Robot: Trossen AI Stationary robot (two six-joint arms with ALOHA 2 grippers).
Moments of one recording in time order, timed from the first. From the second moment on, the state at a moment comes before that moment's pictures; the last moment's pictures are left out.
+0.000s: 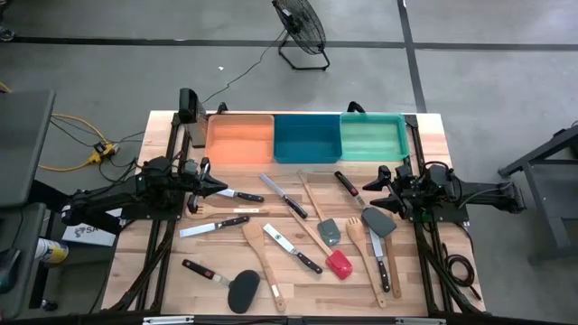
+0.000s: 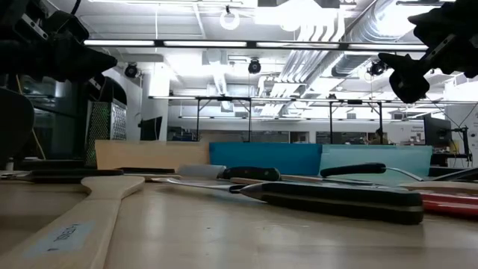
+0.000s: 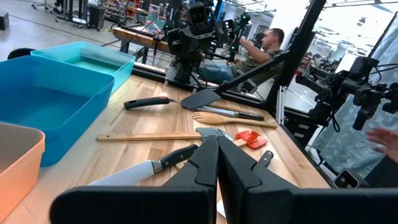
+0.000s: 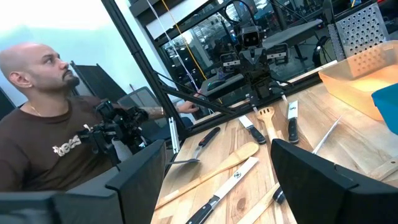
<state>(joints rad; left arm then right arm) 0.27 0.01 0.06 -0.05 0.35 -0.27 -0.06 0.02 0.01 0.12 -0.24 0.52</state>
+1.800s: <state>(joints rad) 0.27 0.01 0.06 -0.05 0.35 -0.27 -0.06 0.02 0.01 0.12 -0.24 0.52</state>
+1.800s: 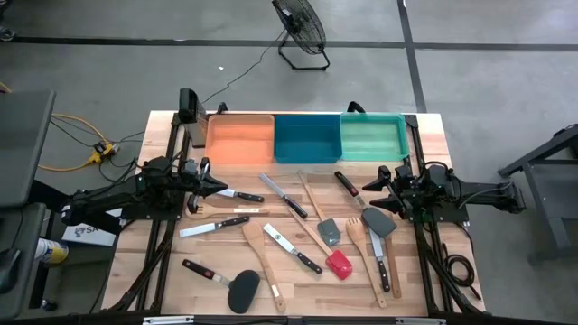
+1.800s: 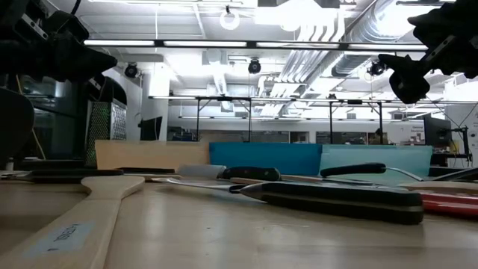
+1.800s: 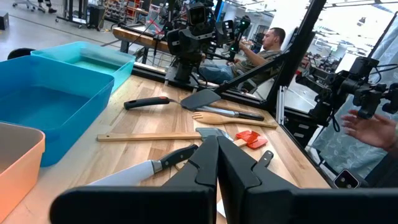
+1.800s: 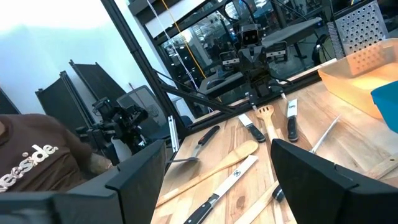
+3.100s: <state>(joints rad) 0.27 0.01 0.06 -0.05 0.35 -0.27 -0.06 0.02 0.01 0.14 0.06 0.55</state>
